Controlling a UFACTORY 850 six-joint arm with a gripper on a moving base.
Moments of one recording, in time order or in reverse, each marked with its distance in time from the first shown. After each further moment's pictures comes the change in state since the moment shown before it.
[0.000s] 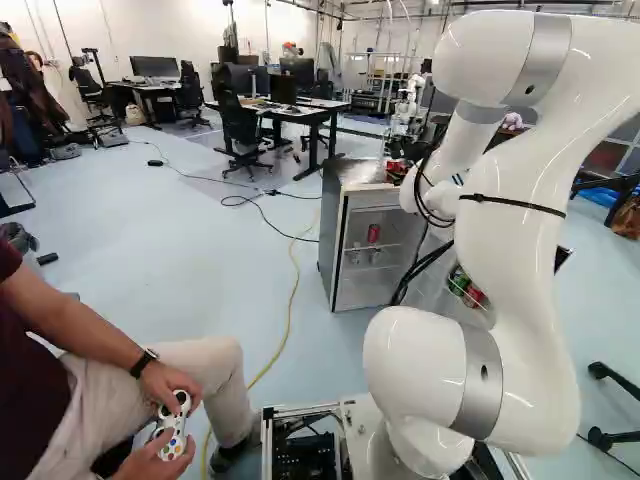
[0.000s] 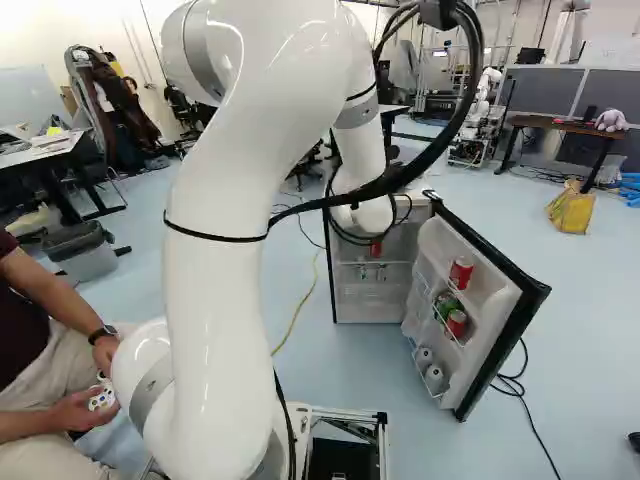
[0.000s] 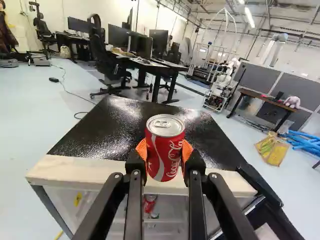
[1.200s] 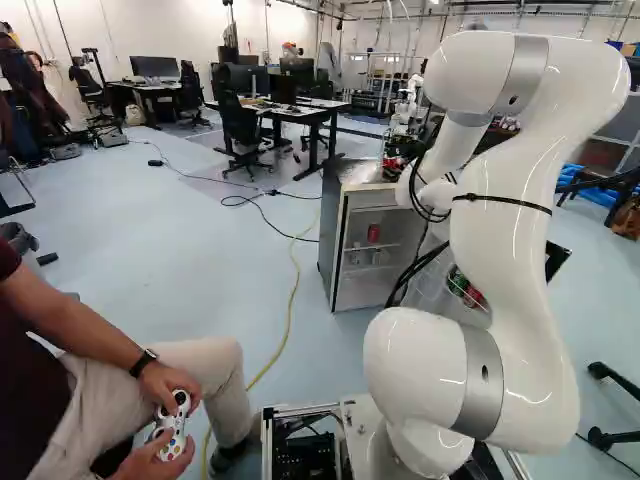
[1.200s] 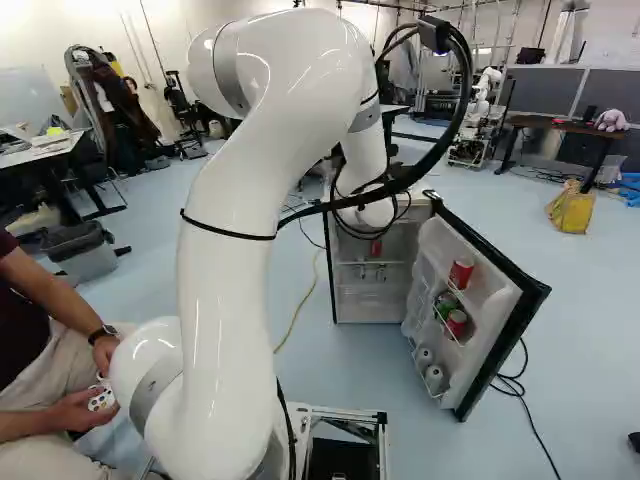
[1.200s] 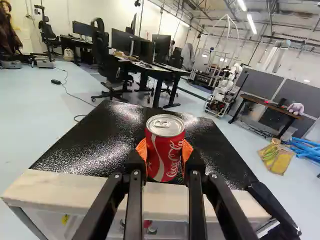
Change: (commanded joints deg) arm 1.3 -4.5 -6.1 0.0 0.0 0.0
